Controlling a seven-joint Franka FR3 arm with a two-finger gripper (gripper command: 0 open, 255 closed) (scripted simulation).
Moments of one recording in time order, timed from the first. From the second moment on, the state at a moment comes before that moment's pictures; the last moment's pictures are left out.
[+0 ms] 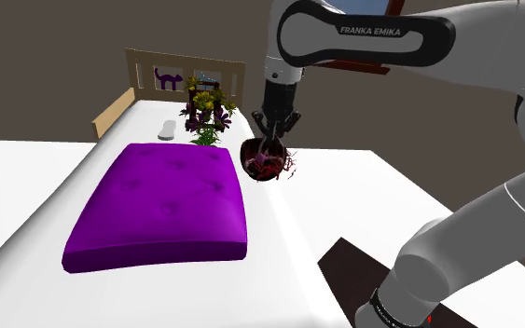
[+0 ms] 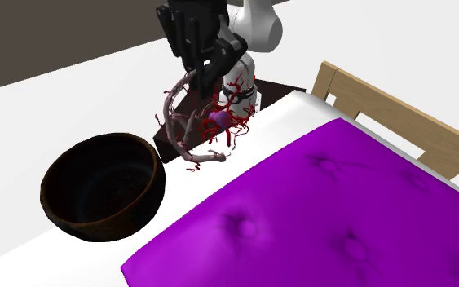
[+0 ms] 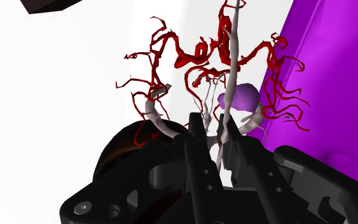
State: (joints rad) arm -0.15 -0.35 0.30 -1.97 0.05 1.64 0.59
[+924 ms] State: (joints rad) arm -0.16 -0.29 0.30 -1.73 0.03 1.45 0.60
